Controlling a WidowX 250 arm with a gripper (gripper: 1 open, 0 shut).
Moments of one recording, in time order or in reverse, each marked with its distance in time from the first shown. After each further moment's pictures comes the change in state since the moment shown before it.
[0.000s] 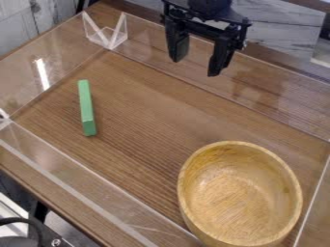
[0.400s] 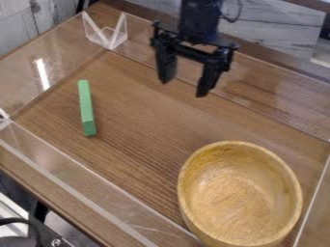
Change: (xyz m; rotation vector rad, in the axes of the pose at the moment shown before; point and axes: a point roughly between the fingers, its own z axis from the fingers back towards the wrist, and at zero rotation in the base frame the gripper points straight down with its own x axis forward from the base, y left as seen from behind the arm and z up) arm -0.012 0.019 -0.029 -0.009 0.086 0.116
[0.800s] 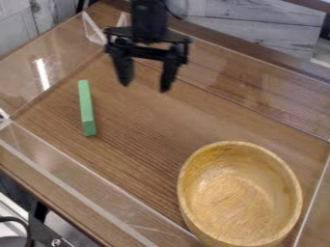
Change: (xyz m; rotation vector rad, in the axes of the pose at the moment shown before) arm -0.020 0.055 -0.002 -0.051 -0.044 0.296
